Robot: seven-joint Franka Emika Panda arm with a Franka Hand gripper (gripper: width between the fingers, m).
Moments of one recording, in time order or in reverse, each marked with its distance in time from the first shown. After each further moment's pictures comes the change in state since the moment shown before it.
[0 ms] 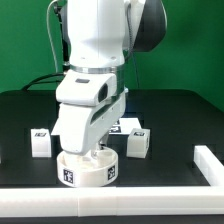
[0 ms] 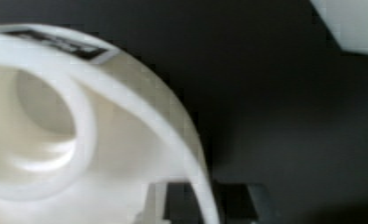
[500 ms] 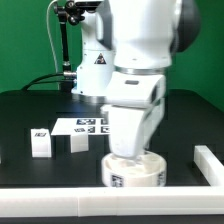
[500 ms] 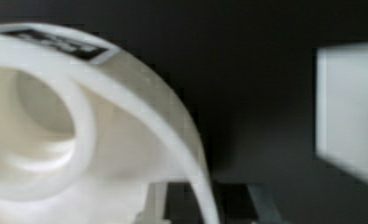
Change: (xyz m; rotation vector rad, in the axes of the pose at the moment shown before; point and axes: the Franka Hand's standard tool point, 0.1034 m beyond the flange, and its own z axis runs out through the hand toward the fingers) arm 0.075 -0.005 0.000 -0.020 0.021 0.021
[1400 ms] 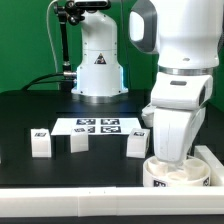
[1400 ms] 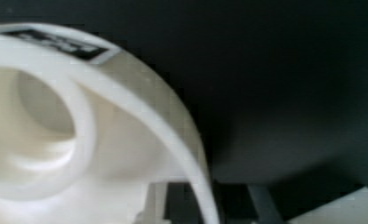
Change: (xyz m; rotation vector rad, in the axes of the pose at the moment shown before) arm 0.058 0.001 -0.003 -0.004 0.016 0.054
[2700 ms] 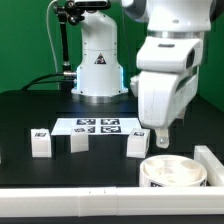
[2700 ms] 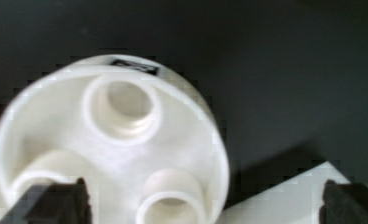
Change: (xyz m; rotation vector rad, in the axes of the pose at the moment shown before) arm -0.024 0.015 -0.057 -0.019 -0.018 0.027
